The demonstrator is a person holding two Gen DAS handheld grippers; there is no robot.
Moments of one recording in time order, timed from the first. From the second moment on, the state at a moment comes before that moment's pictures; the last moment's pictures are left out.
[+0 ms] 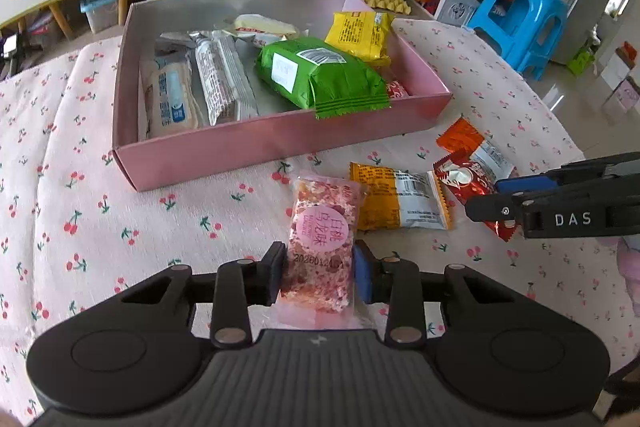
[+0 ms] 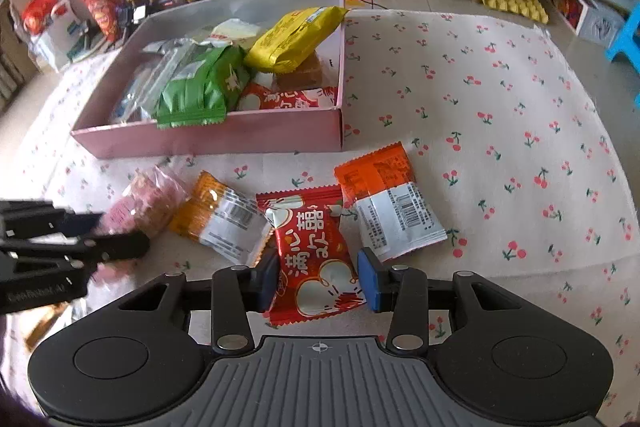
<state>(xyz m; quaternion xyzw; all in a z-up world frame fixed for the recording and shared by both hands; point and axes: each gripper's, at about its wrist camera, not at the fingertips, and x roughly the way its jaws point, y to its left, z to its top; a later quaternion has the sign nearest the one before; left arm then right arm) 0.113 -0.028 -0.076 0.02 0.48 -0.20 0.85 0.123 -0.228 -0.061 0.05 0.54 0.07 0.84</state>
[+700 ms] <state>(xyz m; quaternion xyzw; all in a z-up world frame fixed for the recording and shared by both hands) 0.117 0.012 -0.035 -0.10 0.47 -0.17 0.86 0.128 -0.246 -0.032 0.19 0.53 0.06 0.83</state>
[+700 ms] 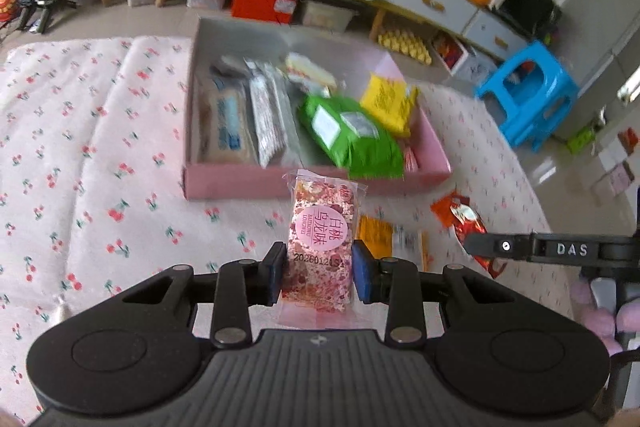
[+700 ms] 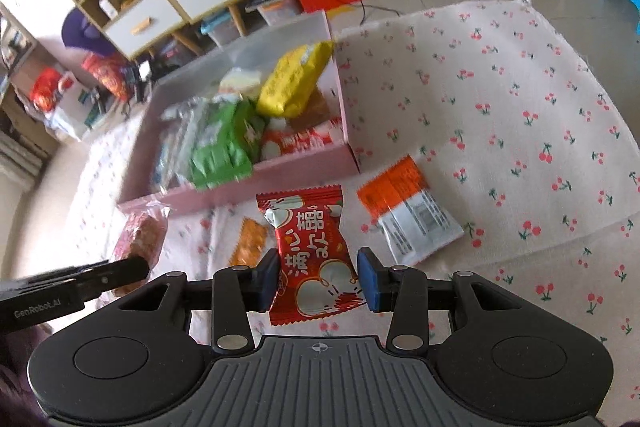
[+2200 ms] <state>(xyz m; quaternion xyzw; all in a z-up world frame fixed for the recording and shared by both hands) 0.234 0.027 -0.044 -0.07 0.37 -0.08 0.92 0.289 -0.193 -0.034 0.21 0.46 0.04 0.86</state>
